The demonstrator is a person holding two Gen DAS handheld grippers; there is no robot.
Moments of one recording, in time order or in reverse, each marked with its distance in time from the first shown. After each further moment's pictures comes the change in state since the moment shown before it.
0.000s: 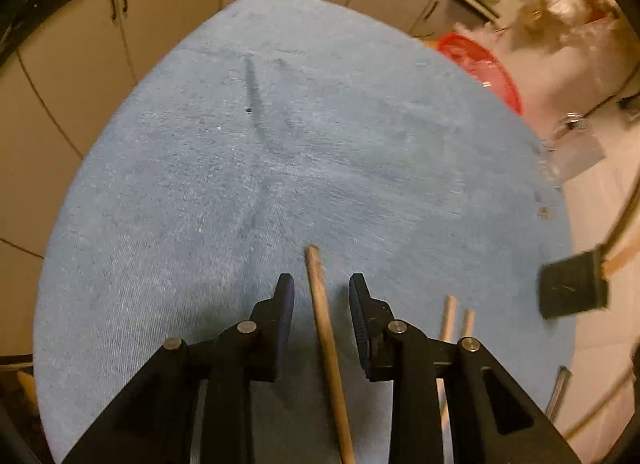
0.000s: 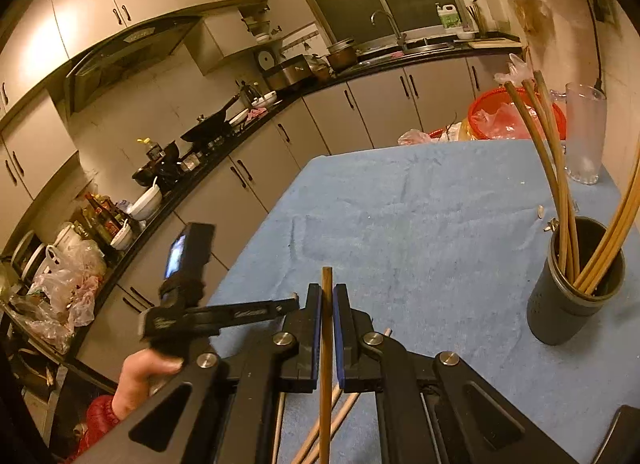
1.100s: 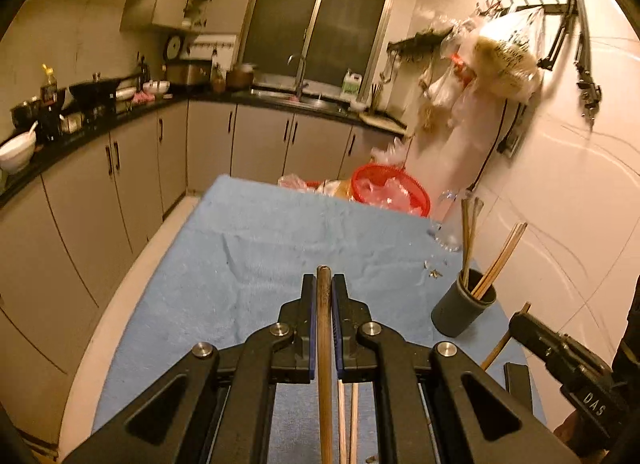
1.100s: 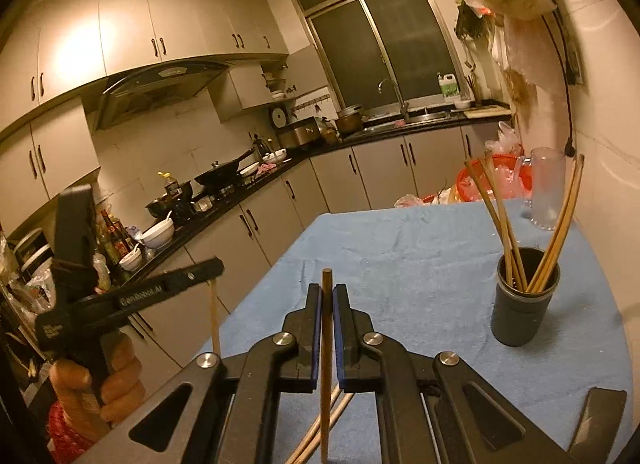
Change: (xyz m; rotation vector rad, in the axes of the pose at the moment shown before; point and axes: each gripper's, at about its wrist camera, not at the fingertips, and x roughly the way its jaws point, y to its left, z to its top) left arm -0.202 -0.041 -0.097 0.193 -0.600 -0.125; right arm -0.101 0.034 -0.047 -0.101 -0.254 -0.038
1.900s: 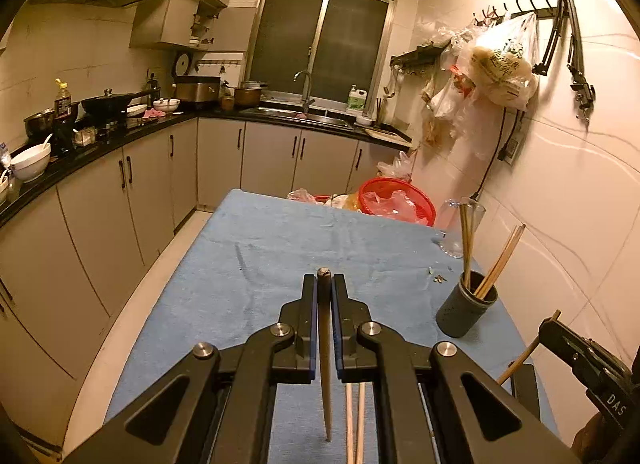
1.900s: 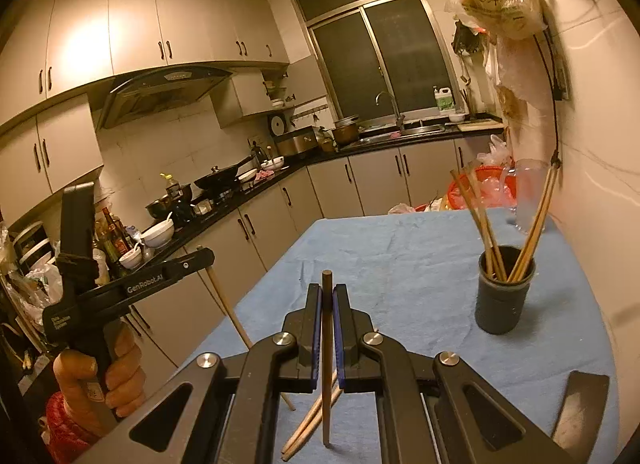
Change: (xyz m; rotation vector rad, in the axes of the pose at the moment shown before) left arm -0.017 -0.005 -0.012 0.023 -0.041 0.033; right arm -0.041 0.001 -0.009 -0.021 -0.038 -0.037
